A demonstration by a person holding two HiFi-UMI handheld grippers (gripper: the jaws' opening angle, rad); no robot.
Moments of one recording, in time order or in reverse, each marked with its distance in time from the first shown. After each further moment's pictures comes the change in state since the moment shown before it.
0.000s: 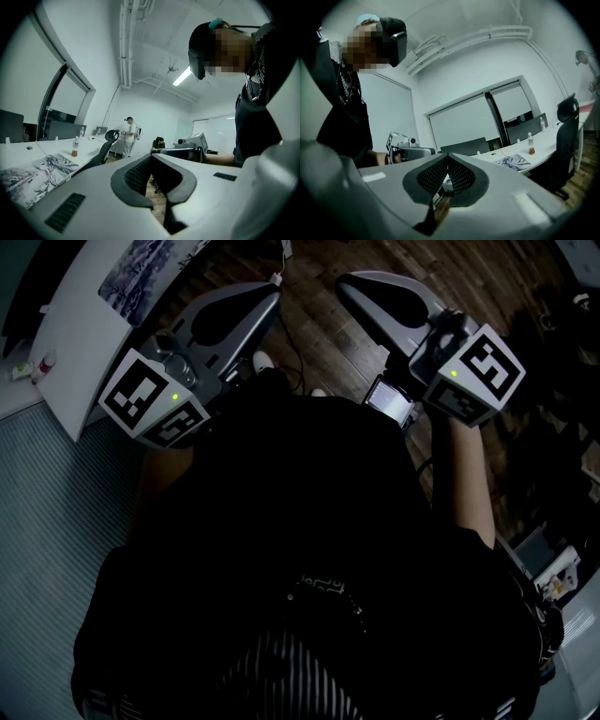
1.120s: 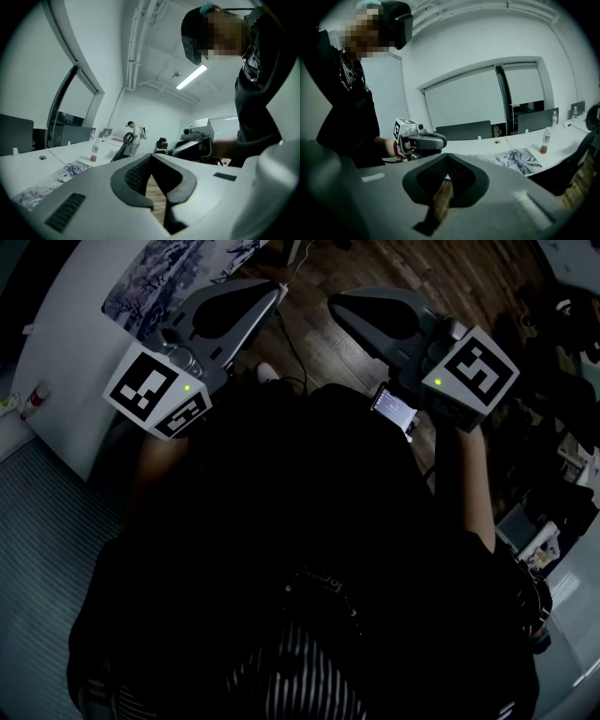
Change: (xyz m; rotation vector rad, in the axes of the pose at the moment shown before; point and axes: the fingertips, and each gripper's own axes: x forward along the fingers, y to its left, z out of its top) left arm -0.078 0.226 0.023 -0.011 0.002 -0.029; right arm 0.224 -0.044 -0.002 -0.030 0.325 -0.024
